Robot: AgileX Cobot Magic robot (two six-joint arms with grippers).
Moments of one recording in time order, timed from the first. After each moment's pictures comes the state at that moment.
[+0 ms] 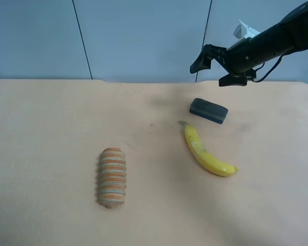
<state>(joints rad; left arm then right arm) -0.11 0.00 -0.55 0.08 1.16 -0.03 0.06 1.87 -1.28 0.92 0.60 -0.64</state>
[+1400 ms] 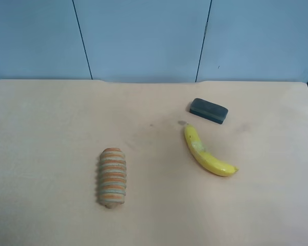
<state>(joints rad) -0.11 0.00 -0.55 0.08 1.16 -0.03 0.06 0.92 -1.02 0.07 1.21 -0.15</state>
